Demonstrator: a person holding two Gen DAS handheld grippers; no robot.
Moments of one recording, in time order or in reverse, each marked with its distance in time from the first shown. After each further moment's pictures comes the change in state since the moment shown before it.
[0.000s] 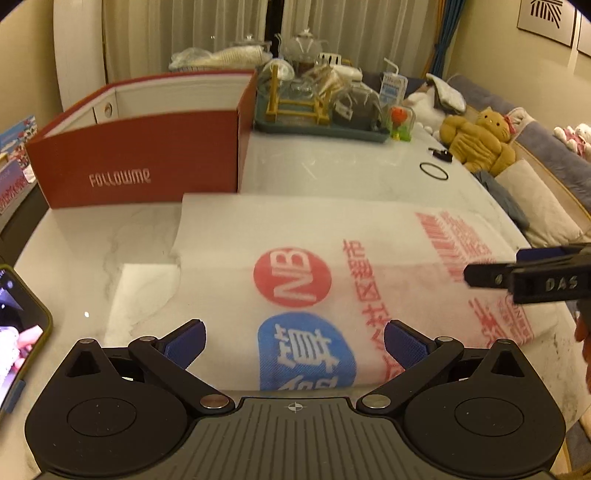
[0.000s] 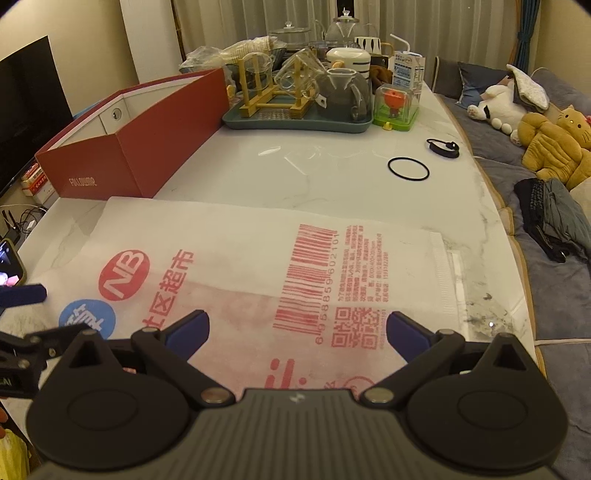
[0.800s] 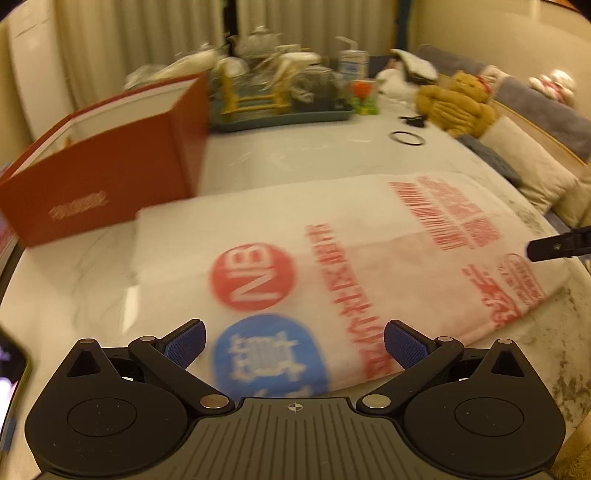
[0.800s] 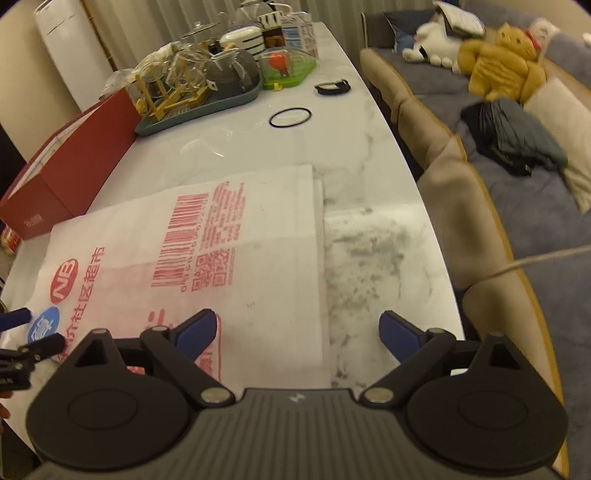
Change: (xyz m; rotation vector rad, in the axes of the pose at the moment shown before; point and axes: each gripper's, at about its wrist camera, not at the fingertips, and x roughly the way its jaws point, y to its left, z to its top) left arm 0.013 -0.040 -0.008 0.212 -0.013 -0.005; right arm -0.008 -0.102 -0.045 0.221 0.046 -0.049
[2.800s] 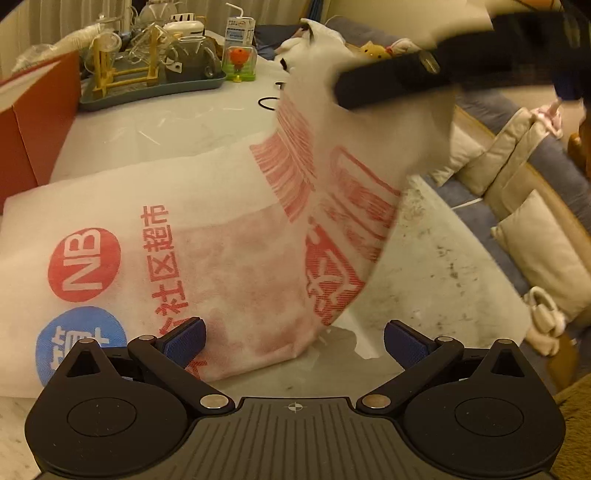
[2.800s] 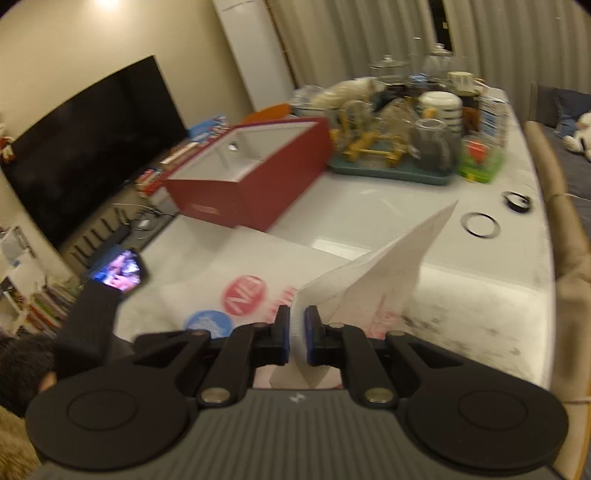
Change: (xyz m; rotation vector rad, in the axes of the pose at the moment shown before) left arm 0.004 -0.069 0.005 0.061 0.109 -0.310; right arm -0.064 0.083 0.061 -0.357 -0.040 0.467
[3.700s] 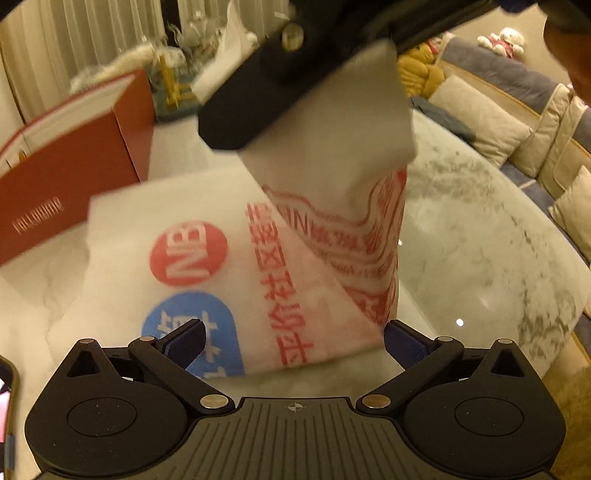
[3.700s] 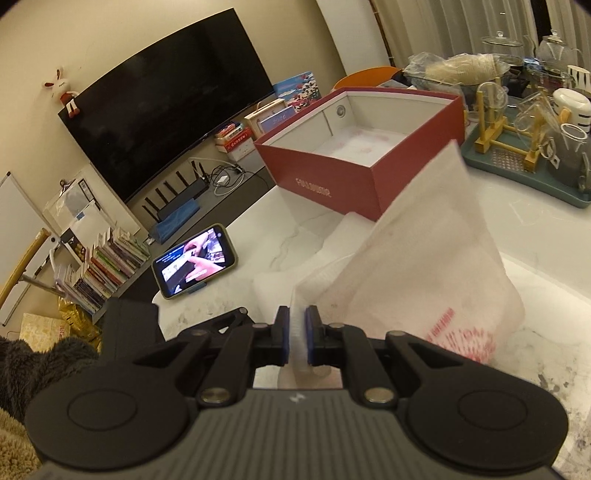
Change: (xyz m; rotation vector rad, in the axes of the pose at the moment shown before) left arm -0.033 0.050 -0.021 0.052 0.018 0.179; right arm 0.073 0.077 0.045 -0.115 0.161 0.232
